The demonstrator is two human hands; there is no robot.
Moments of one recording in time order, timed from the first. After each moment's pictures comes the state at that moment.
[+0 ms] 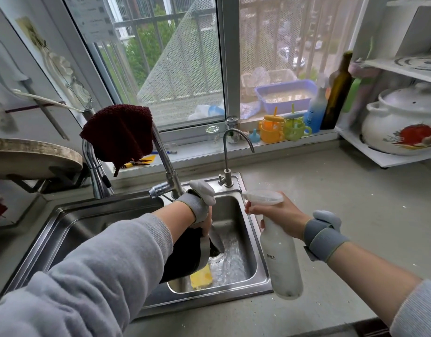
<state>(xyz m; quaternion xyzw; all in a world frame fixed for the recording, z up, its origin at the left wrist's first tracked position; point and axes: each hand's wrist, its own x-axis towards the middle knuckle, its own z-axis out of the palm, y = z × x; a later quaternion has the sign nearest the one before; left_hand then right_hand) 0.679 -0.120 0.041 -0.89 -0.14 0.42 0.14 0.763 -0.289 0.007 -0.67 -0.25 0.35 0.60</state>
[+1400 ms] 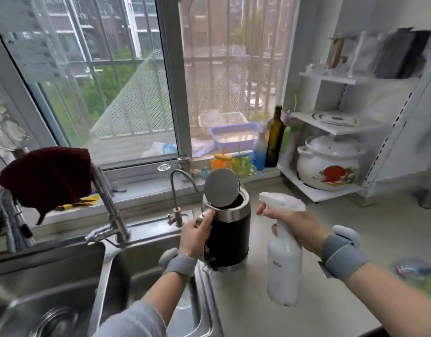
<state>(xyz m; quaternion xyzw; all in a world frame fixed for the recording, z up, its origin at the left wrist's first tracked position) 0.768 -0.202 -0.015 -0.68 -0.26 -0.22 -0.65 0.851 -0.415 0.080 -0.72 -0.19 0.25 0.62</state>
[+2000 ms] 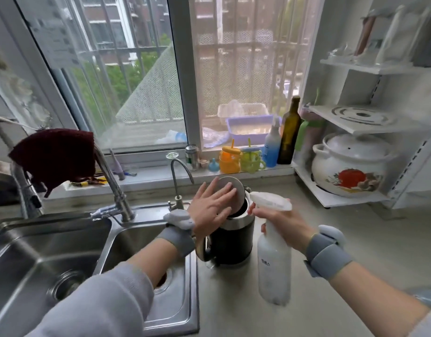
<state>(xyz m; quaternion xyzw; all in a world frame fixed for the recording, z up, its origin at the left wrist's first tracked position) 0.817 -0.228 0.024 -0.99 -0.05 -0.08 -0.04 0.897 -0.426 0.062 -0.70 -0.24 0.27 0.61</state>
